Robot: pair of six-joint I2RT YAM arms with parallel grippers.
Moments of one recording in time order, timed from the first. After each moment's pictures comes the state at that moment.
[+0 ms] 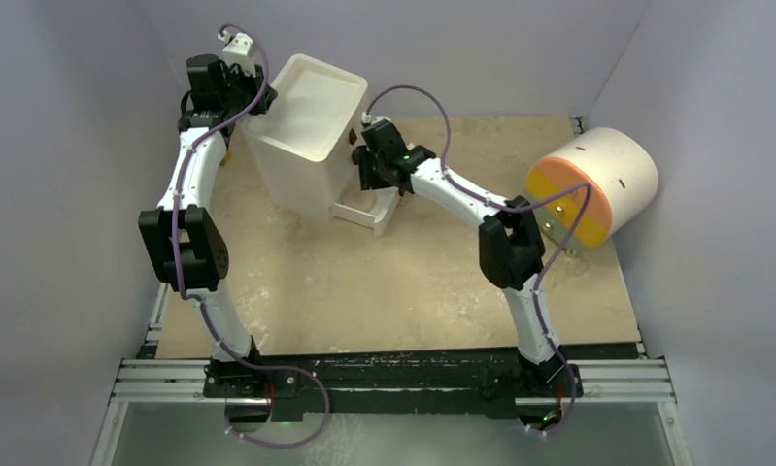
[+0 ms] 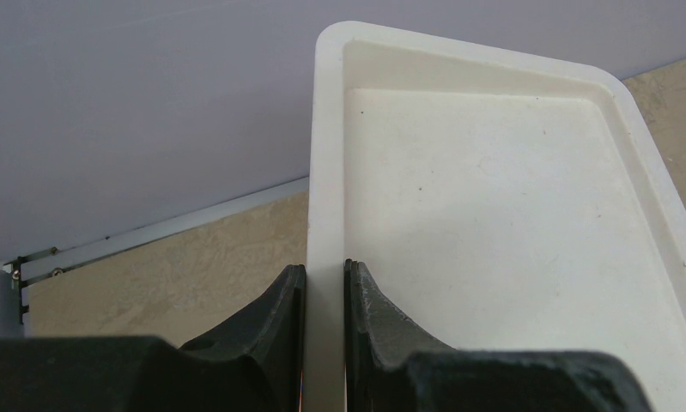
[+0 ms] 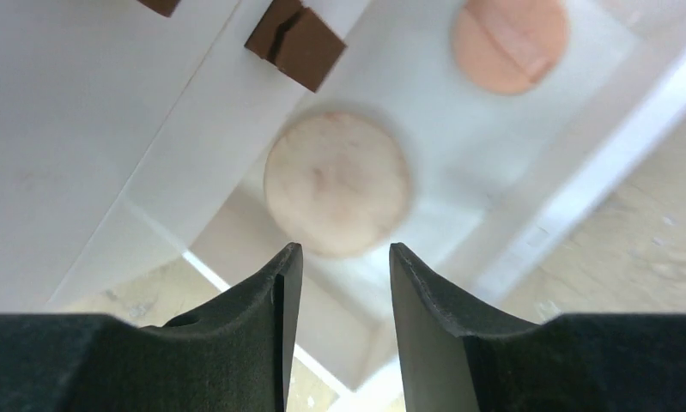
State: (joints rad) left arm 0.08 1.93 1.84 -0.24 0.45 0.07; right arm 0.68 2.24 2.00 -0.55 0.11 0.40
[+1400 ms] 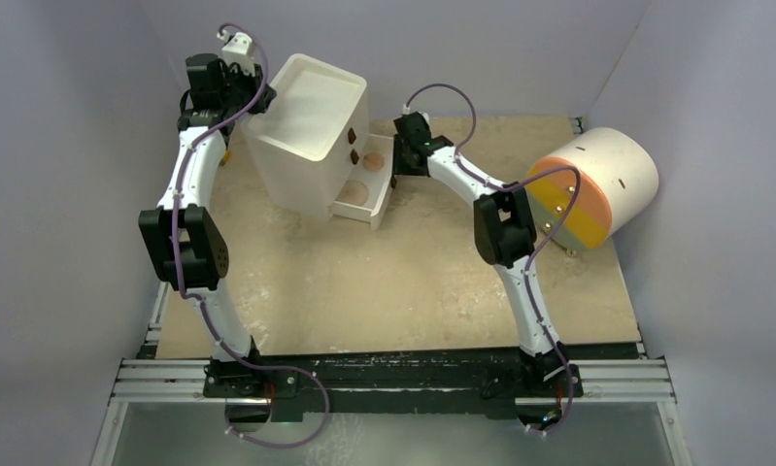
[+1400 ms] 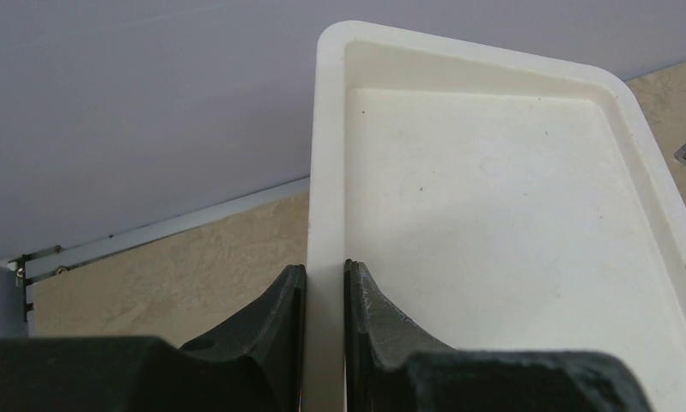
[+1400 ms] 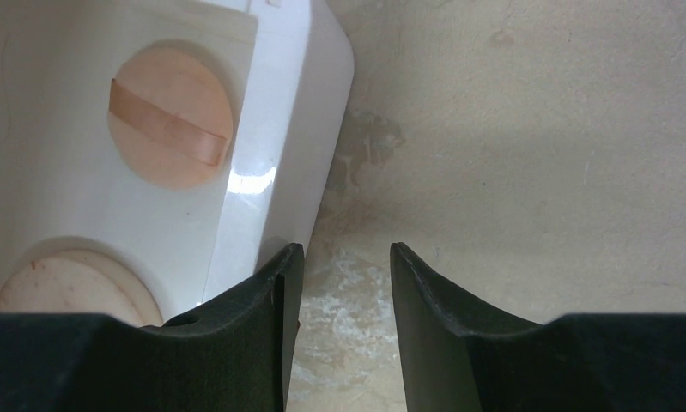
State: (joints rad) left arm 0.08 1.94 1.85 -0.25 0.45 0.07; right arm 0.50 2.41 2.09 -0.53 0.15 0.43
